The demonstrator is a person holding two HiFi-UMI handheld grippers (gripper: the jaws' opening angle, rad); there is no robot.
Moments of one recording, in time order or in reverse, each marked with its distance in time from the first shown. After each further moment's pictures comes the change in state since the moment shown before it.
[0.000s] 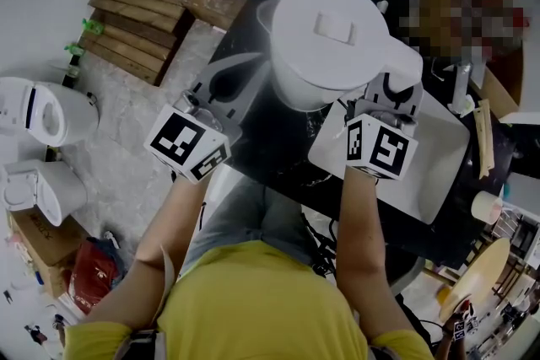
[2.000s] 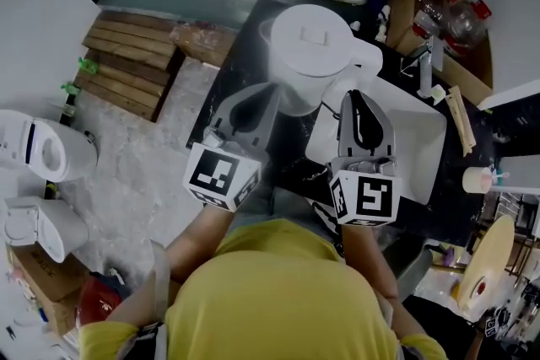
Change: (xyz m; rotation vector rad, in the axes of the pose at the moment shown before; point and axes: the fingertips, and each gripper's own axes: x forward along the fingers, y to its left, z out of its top) left arm -0.032 -0.059 0.039 0.040 -0.055 0.085; right arm -0.102 0.058 0.064 -0.022 0.193 0.147
